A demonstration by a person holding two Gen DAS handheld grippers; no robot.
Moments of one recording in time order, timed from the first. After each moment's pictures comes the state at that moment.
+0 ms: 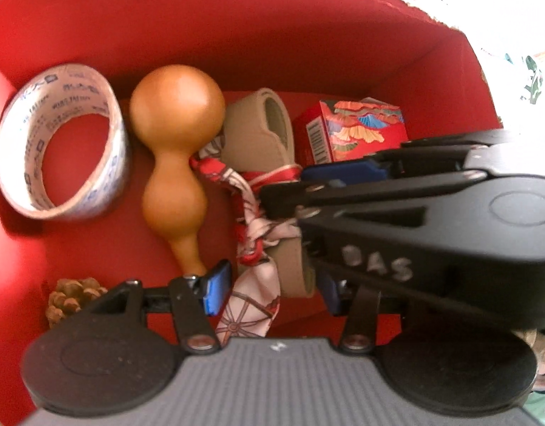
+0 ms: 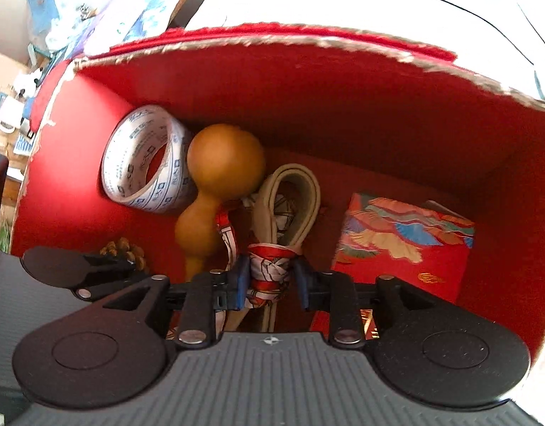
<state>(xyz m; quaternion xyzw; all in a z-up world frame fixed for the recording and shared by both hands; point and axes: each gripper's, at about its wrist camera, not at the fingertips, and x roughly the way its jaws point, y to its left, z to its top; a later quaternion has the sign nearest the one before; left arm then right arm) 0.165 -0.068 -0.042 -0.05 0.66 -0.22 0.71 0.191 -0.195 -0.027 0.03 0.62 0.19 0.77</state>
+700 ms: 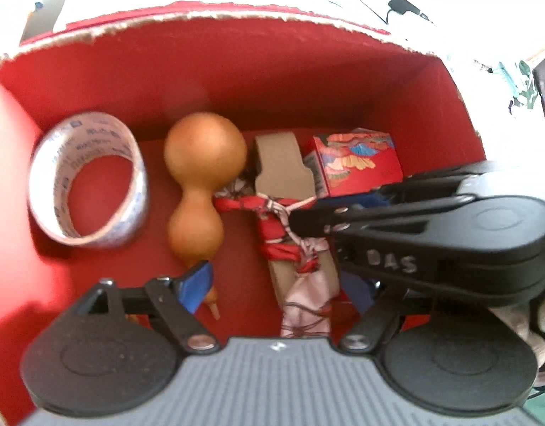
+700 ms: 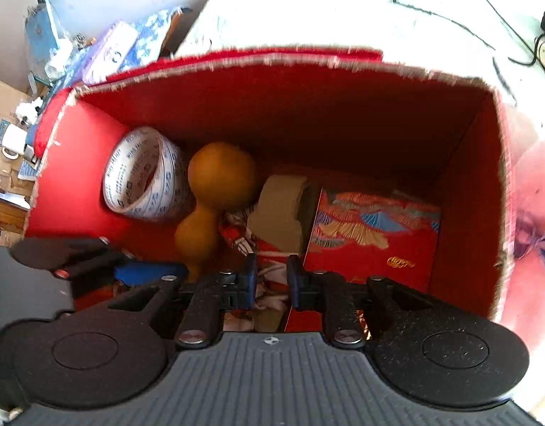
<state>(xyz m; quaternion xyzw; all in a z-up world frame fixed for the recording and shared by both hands) 0.174 -0.067 -0.018 -0.02 0.61 -0.22 0.76 0.170 -0.224 -0.012 0.06 0.60 0.17 0.78</state>
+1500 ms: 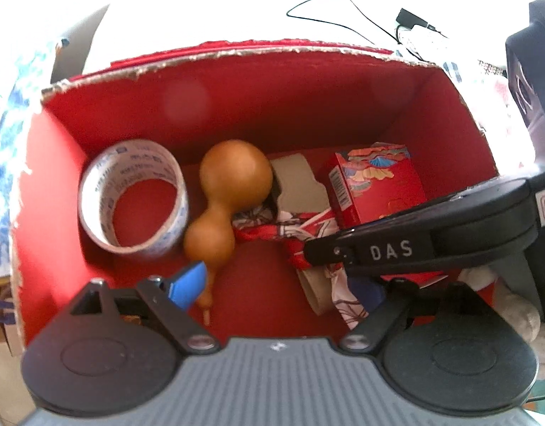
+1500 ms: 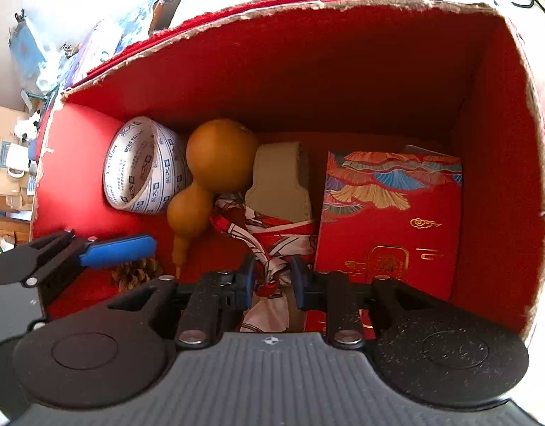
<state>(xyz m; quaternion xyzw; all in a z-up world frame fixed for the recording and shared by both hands) 0.163 -0.060 -0.002 0.03 0.57 -0.19 0.80 0.165 -0.234 -0.021 0.14 0.63 0.16 0.74</state>
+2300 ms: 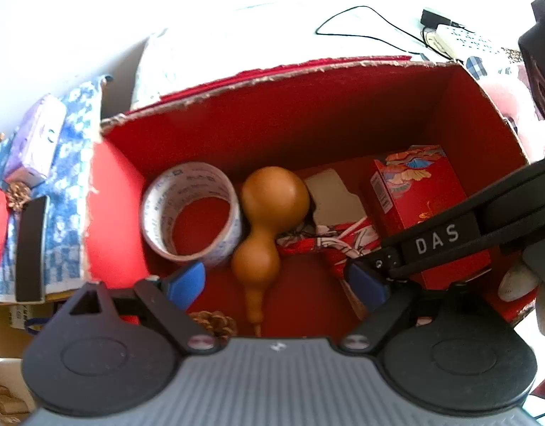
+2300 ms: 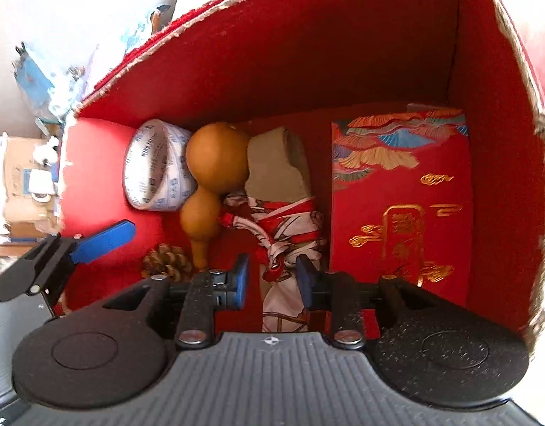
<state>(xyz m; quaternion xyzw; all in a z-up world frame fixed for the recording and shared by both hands) 0.145 -0.064 0.013 0.11 0.53 -0.12 0.83 0.157 -0.239 -0.032 0.23 0.64 0.17 0.71</state>
